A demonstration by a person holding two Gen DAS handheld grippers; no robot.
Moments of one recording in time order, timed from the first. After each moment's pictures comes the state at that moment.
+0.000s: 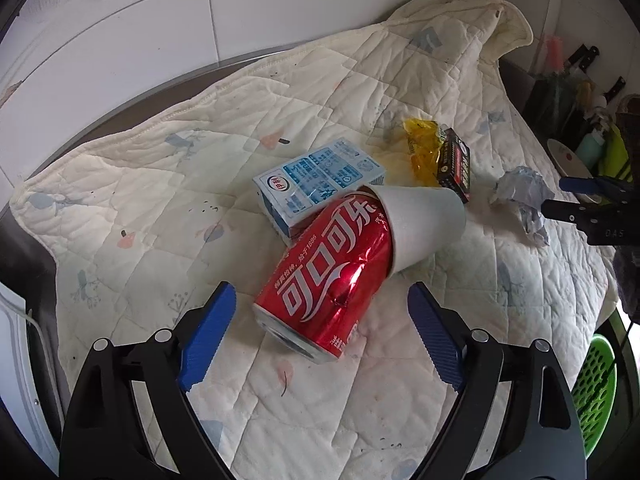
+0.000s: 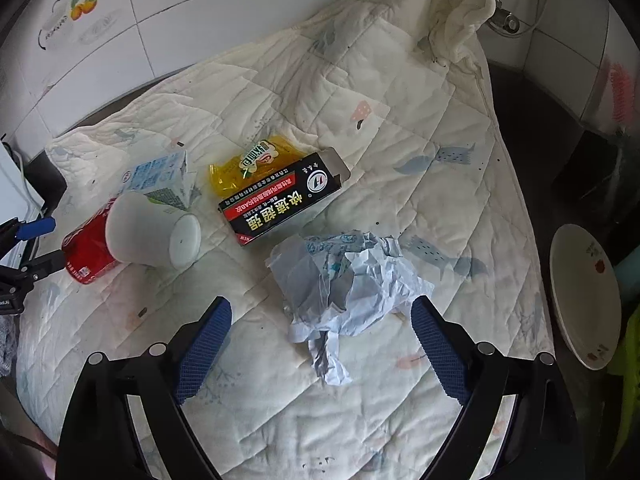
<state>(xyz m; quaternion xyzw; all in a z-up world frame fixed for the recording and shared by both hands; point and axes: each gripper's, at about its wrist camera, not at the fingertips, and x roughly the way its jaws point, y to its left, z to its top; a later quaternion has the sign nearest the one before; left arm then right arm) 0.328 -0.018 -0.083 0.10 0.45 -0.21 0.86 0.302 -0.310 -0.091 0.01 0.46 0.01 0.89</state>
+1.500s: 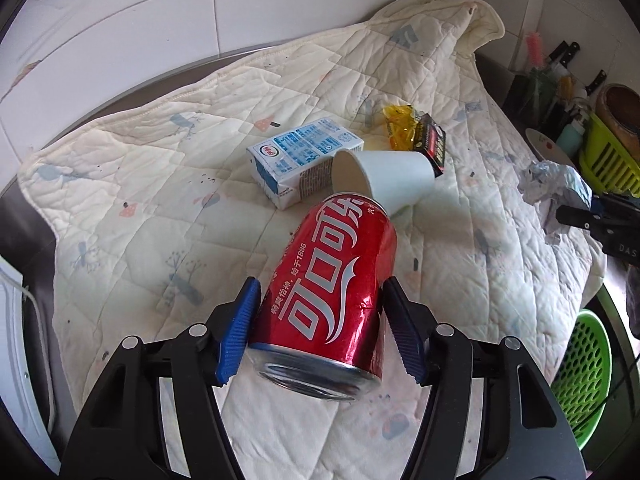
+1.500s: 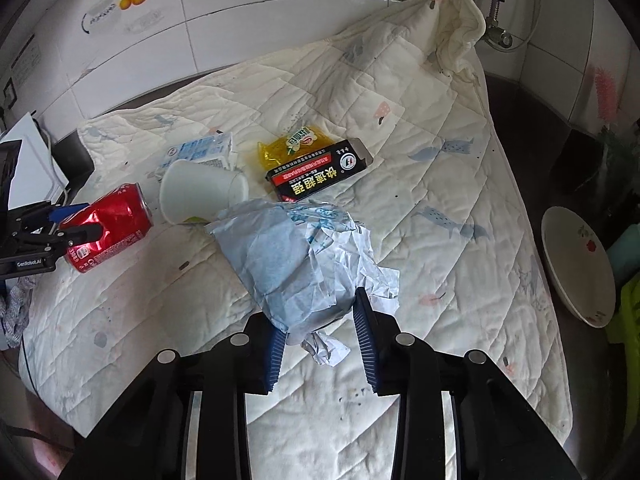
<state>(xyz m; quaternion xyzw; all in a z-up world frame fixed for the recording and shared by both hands) 0.276 0.002 -0.082 0.08 0.43 -0.22 0.87 0.215 -0.281 -0.078 -0.01 0.43 0.04 0.90</state>
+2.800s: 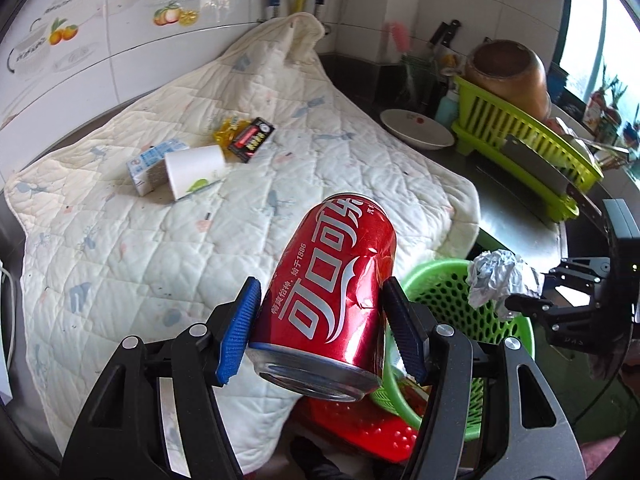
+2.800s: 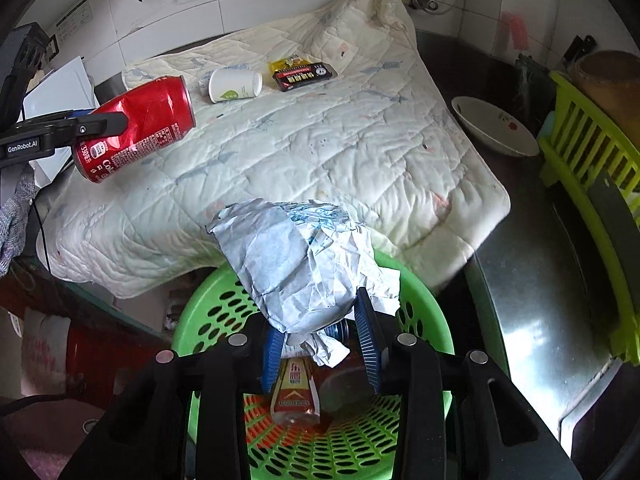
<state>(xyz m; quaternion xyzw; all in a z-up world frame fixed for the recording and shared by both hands) 0.068 -0.095 -0.045 0.10 0.38 -0.33 0.86 -0.046 -0.324 -0.112 0.00 0.45 0.01 0.89</state>
